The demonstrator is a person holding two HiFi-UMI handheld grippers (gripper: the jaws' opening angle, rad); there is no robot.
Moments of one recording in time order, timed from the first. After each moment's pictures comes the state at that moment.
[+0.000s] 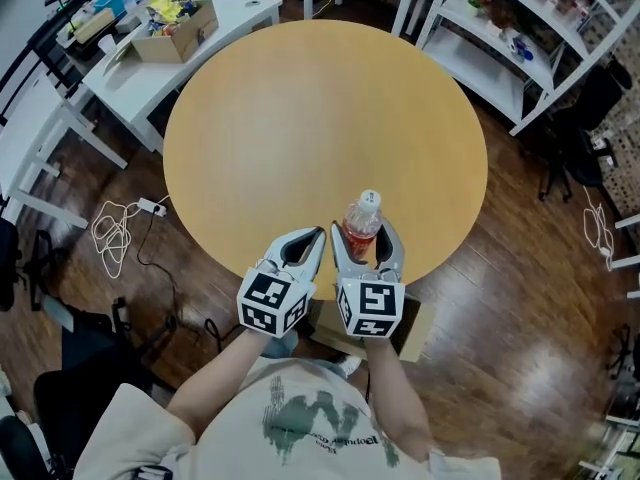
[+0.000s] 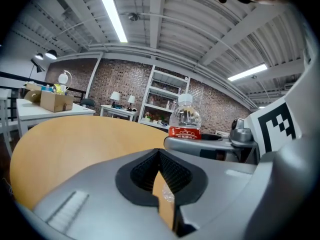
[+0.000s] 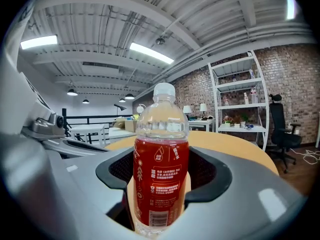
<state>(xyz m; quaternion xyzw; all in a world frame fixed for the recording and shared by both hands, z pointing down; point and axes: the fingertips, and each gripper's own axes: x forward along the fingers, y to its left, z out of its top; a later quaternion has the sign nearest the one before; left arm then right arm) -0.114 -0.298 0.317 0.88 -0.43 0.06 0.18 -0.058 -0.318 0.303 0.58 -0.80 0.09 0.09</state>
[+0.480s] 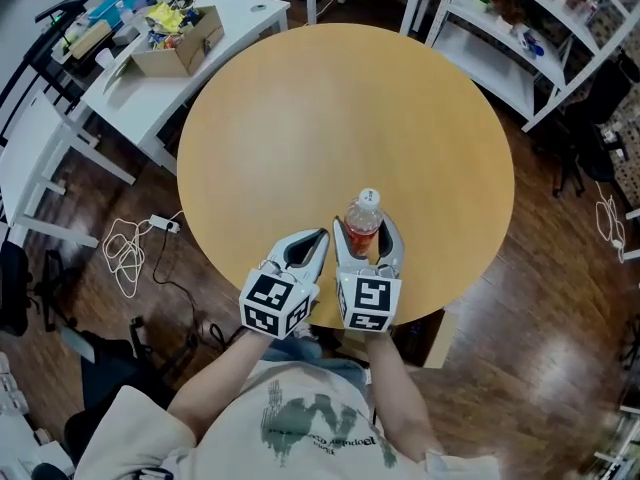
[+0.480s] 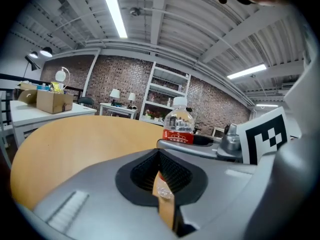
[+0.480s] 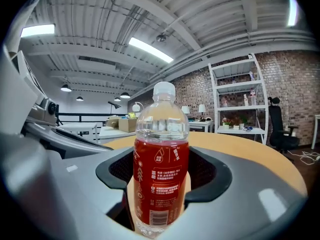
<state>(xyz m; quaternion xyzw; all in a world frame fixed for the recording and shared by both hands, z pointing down) -0.181 -0.366 0.335 0.89 -0.41 0.08 0.19 -0.125 -0.396 0.332 0.61 -0.78 0.08 0.09</state>
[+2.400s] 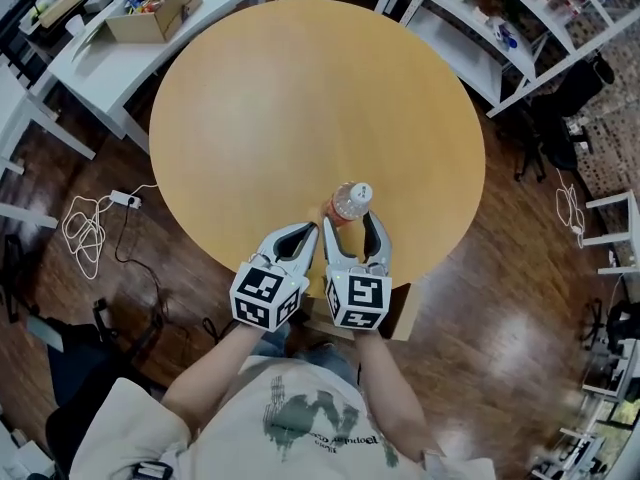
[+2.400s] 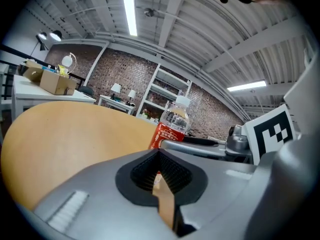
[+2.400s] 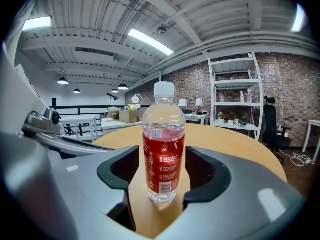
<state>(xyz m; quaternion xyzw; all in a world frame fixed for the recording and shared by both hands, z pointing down) -0.175 -0.327 0.349 0.89 -0.39 0.04 0.24 -0.120 -0.346 0.339 0.62 -0.77 0.10 0.13</state>
